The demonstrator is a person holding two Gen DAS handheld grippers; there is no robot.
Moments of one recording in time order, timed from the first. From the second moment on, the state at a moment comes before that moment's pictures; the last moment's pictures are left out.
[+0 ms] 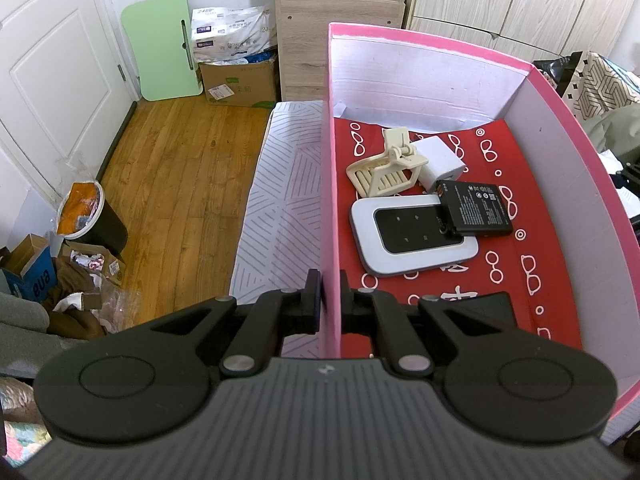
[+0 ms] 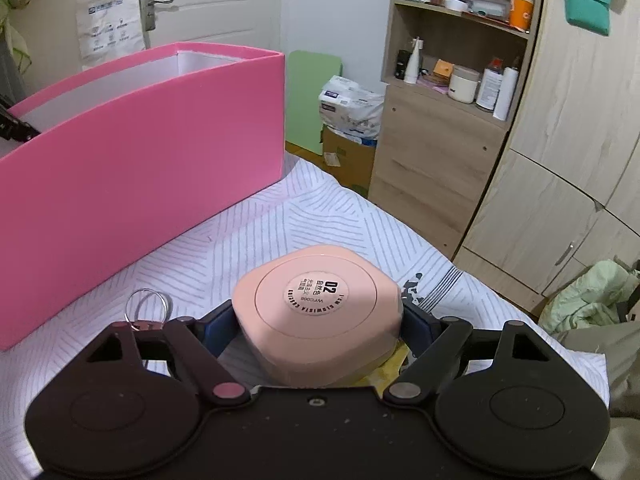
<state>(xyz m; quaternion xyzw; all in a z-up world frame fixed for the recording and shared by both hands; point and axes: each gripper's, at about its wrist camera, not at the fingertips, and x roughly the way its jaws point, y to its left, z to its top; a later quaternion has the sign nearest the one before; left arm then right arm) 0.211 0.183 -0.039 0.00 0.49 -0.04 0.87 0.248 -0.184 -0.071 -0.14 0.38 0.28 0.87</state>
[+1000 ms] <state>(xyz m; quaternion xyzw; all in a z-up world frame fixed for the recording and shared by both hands) 0.208 0.190 -0.039 -0.03 0.48 -0.05 0.88 0.276 -0.029 0.005 -0.26 0.31 0.43 0.81</state>
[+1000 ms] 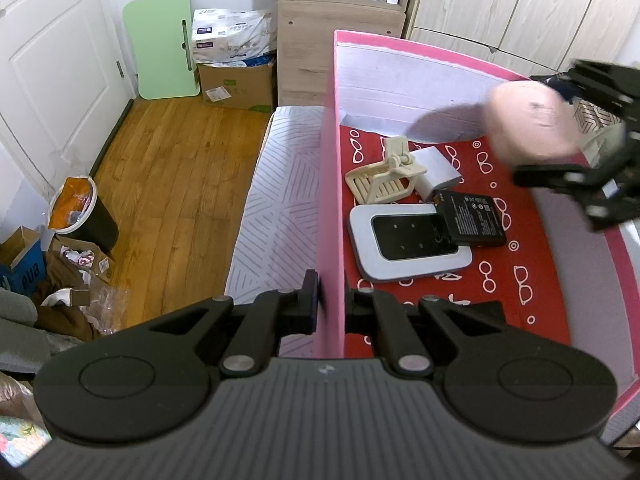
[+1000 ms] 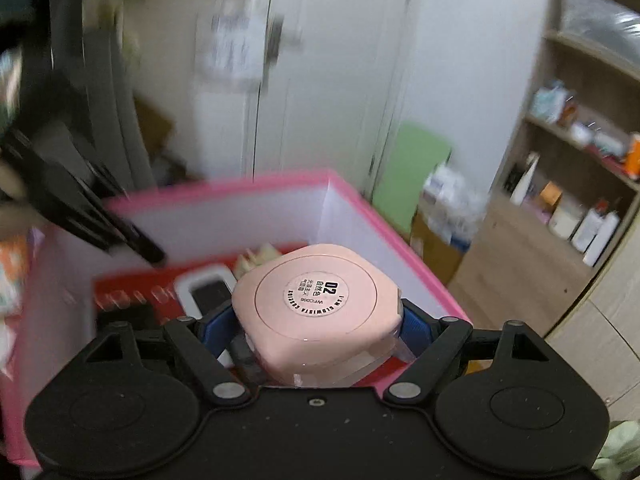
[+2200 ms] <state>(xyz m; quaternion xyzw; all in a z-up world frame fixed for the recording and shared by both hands) 0.208 0.190 -0.039 -0.03 0.47 -0.05 0.88 0.250 -0.084 0.053 -0.24 0.24 0.30 0.89</state>
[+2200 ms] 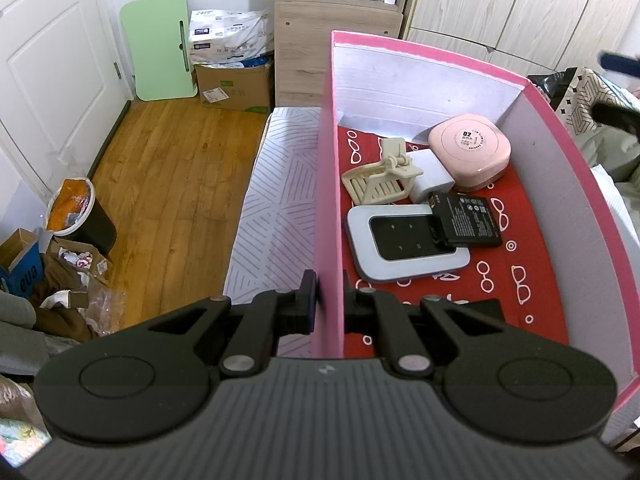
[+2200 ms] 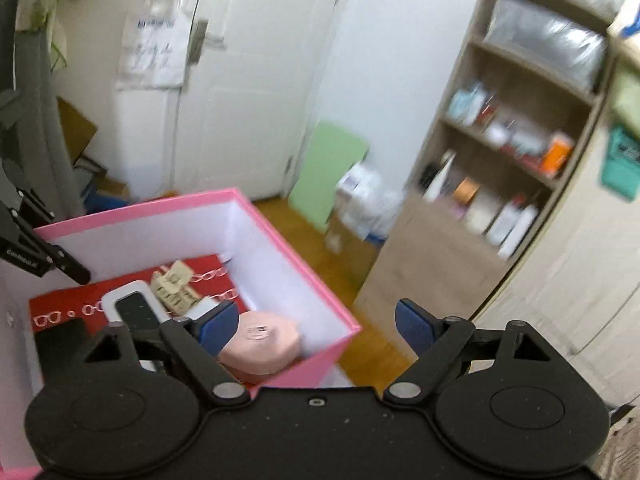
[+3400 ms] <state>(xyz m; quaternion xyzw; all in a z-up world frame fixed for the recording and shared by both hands) 0.206 0.191 -0.038 -0.04 0.47 -0.05 0.88 0.229 -0.211 -0.084 -0.01 0.41 0.10 0.91</state>
